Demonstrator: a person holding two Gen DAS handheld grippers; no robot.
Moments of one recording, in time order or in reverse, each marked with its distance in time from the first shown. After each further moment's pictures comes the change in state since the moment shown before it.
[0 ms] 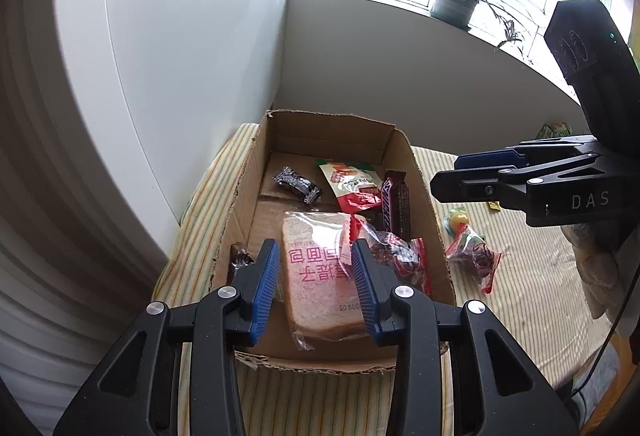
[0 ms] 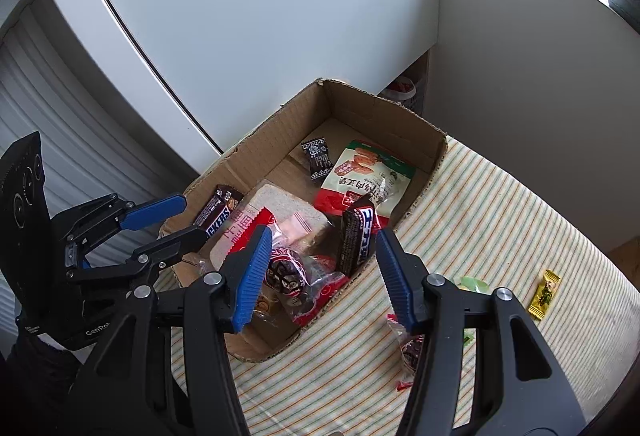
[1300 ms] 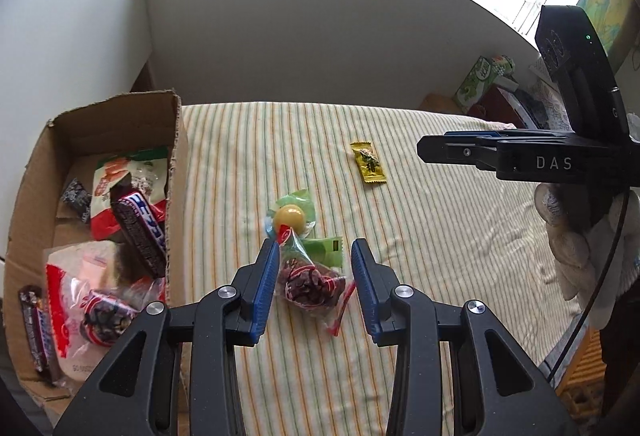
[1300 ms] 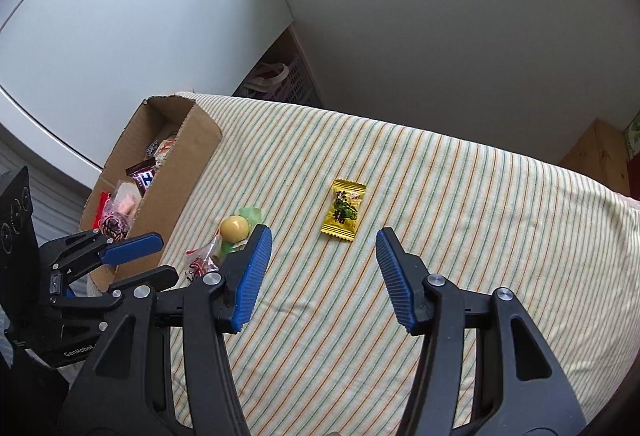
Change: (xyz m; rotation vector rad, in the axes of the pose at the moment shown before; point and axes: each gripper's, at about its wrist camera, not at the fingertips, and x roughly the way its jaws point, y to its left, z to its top) left arm 0.086 -0.157 0.027 0.146 0.242 -0.210; right arm -0.040 -0.200 -0.090 0.341 -0.007 -0.102
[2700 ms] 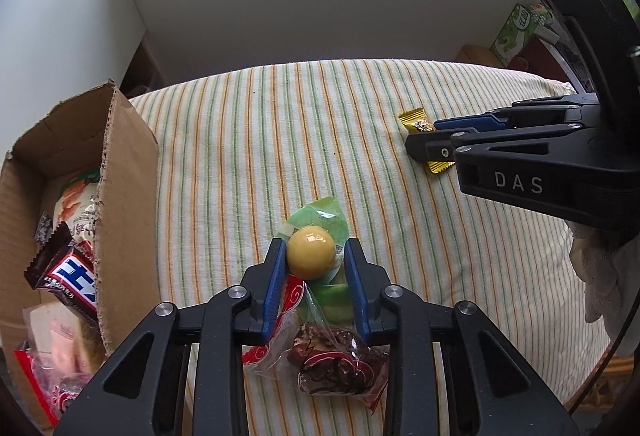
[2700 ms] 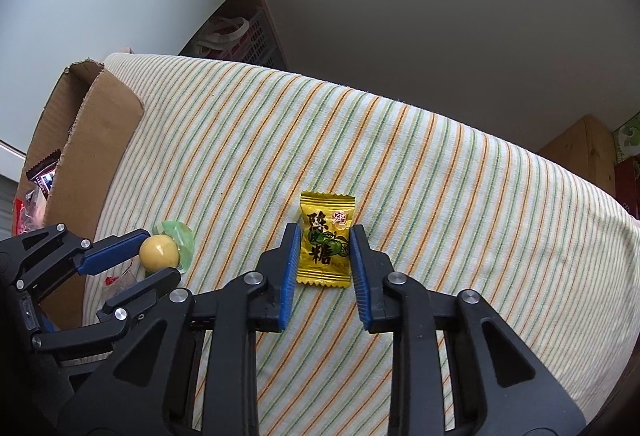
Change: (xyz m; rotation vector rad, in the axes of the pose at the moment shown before) left arm 0.072 -0.008 0.016 0.074 0.150 0.141; right arm 0.095 0.012 0.021 -0.026 0.151 -0.172
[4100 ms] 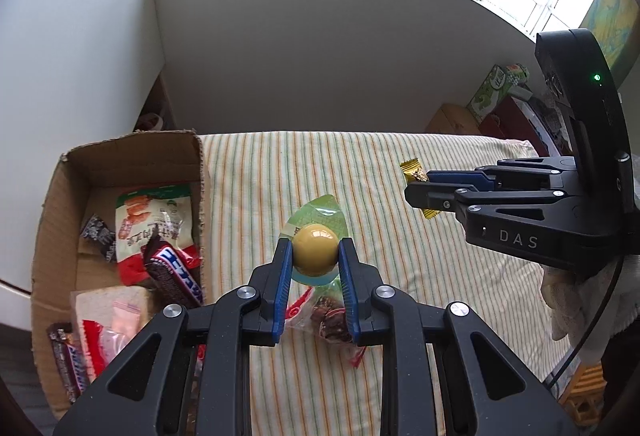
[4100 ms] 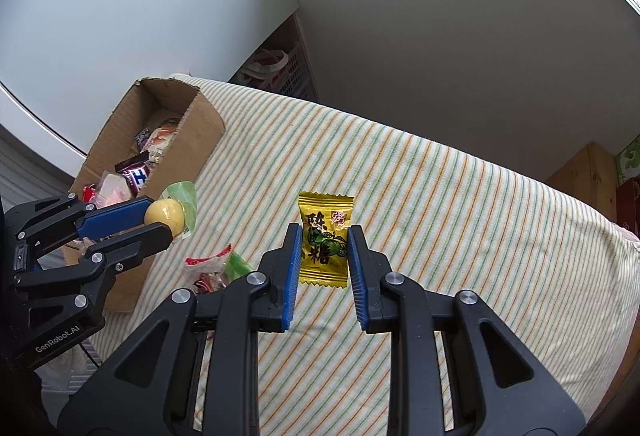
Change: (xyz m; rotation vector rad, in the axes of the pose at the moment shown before) left arm -0.089 0.050 -0.015 -0.086 -0.175 -0.096; right arm -0.086 0.038 -0.020 -0.068 -0.121 0.064
